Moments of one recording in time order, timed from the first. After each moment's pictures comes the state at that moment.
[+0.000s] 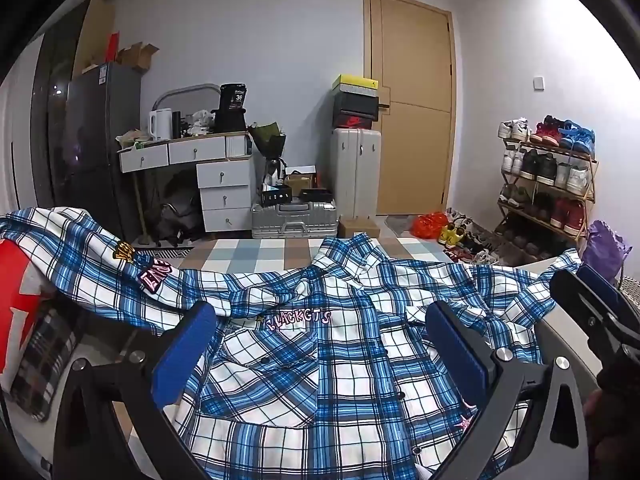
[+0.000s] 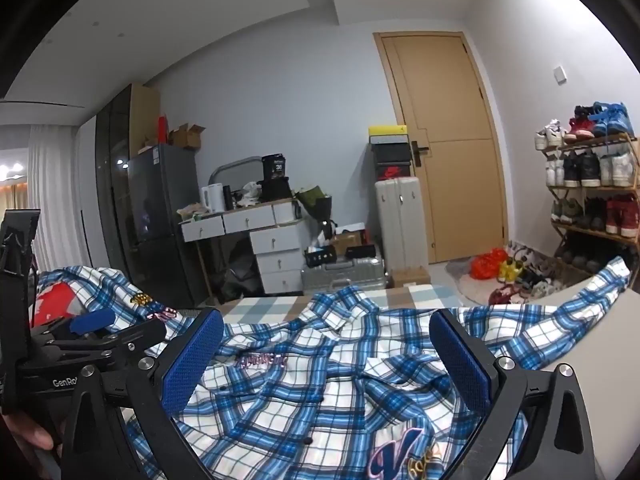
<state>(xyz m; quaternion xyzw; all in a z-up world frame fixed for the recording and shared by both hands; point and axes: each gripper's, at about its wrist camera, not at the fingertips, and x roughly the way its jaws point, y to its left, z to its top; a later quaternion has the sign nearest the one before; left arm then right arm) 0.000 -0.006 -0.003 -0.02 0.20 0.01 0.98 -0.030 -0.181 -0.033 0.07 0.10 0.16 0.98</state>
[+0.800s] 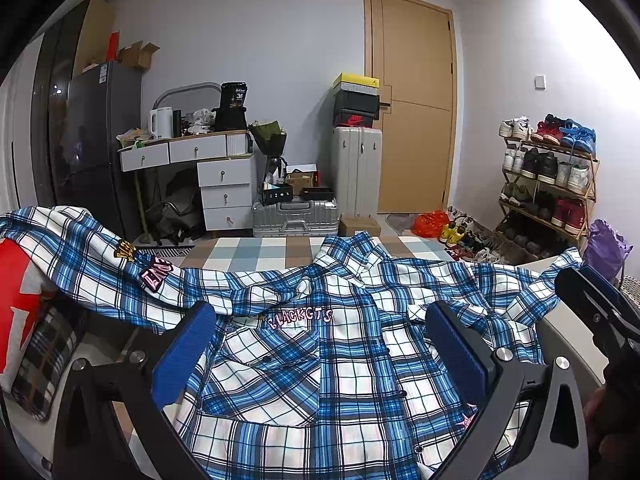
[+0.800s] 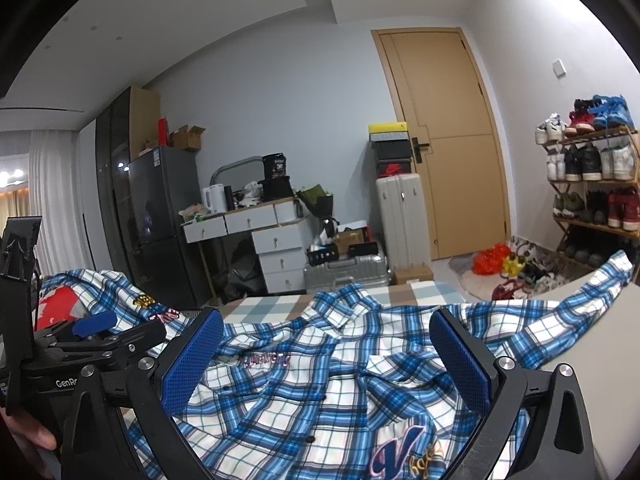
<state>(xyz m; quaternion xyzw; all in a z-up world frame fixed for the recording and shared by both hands) 0.000 -0.005 -0.003 -0.02 0.21 0.01 0.98 -0.027 -0.185 -0.036 0.08 0.11 0.16 0.98</state>
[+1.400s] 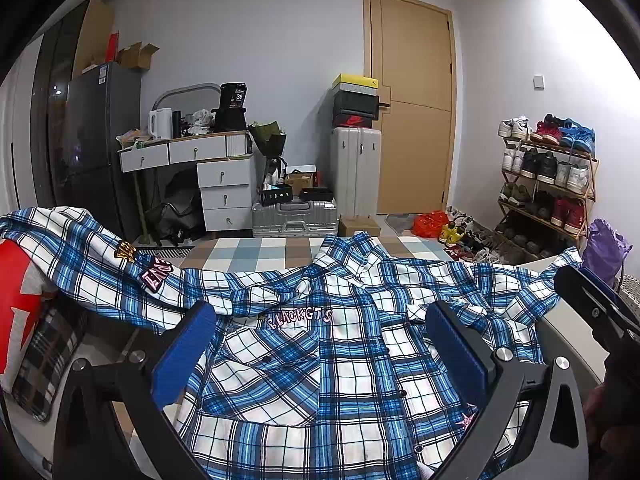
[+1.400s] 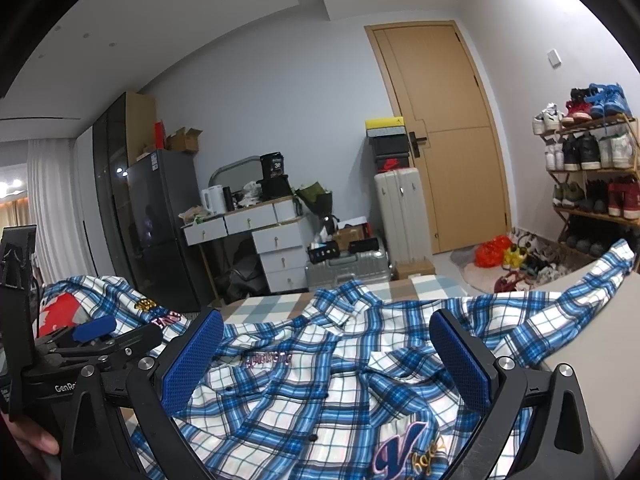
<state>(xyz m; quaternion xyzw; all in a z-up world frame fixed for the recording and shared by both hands) -0.001 -0.005 -0.002 -0.02 0.20 0.01 0.98 -0.025 -0.191 -0.038 0.10 0.11 0.17 0.97</state>
